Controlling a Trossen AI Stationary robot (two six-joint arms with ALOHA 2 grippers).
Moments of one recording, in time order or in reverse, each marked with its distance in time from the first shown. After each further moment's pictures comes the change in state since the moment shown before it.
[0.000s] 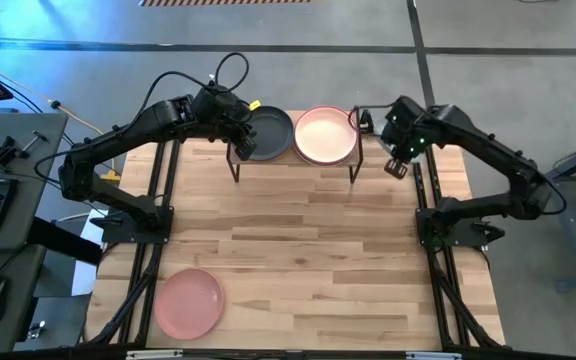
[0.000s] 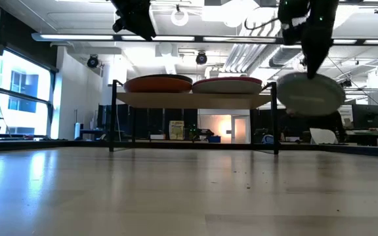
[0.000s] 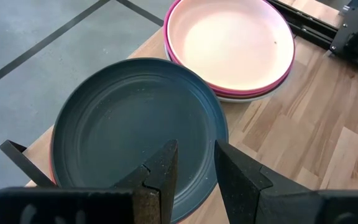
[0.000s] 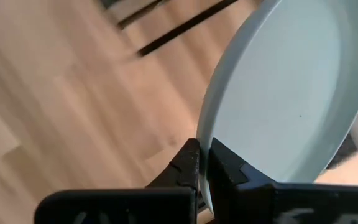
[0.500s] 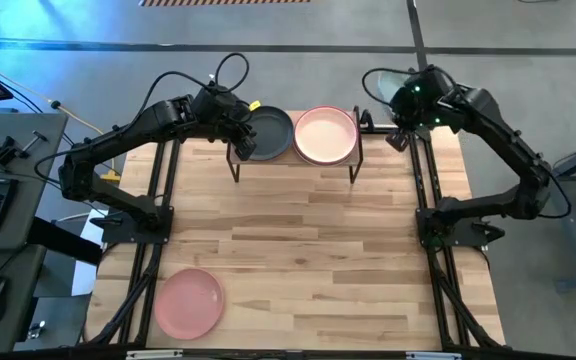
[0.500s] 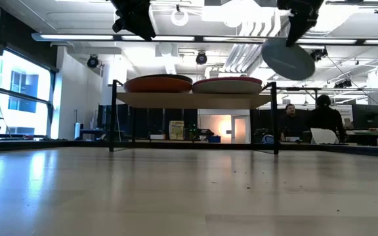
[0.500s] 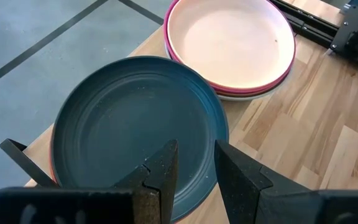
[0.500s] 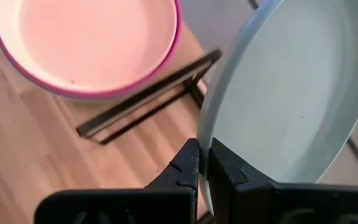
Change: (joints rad) left arm 0.000 0.000 0.000 -0.005 0.000 0.000; right arm -0.034 0.013 0.304 0.073 0.070 -0.065
